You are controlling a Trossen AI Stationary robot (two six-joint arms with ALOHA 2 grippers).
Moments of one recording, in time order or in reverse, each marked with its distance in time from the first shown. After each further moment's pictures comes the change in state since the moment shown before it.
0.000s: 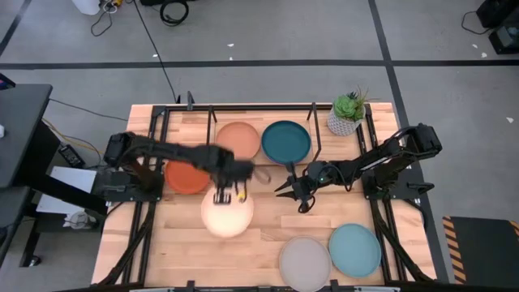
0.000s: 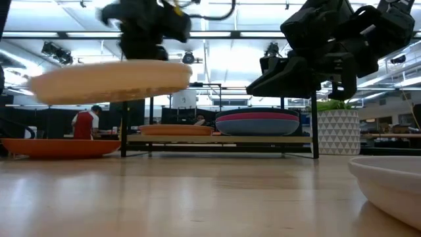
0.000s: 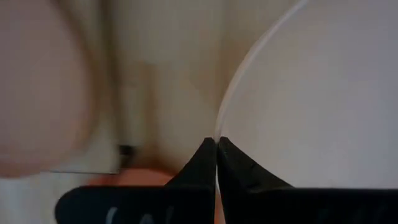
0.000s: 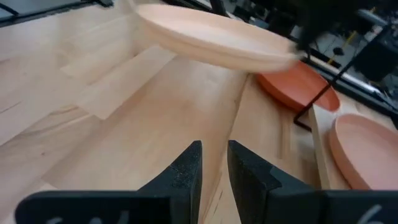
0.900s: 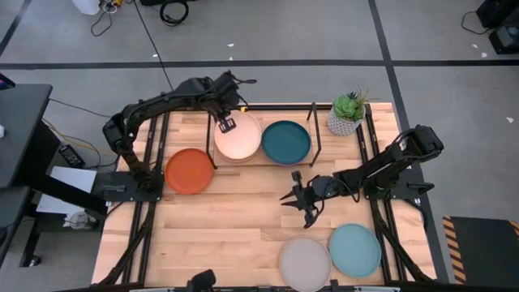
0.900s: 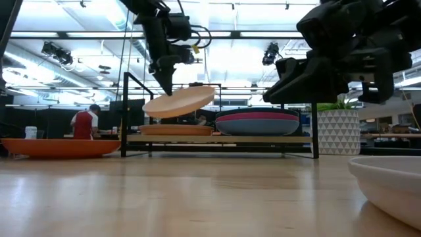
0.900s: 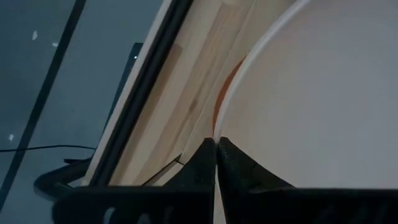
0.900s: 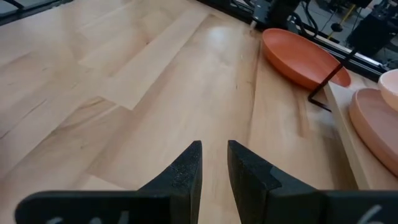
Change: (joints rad) left arm 0.640 0.000 0.114 0.176 -0.073 0.249; right arm 0.166 0.000 -0.040 -0.010 0.224 0.132
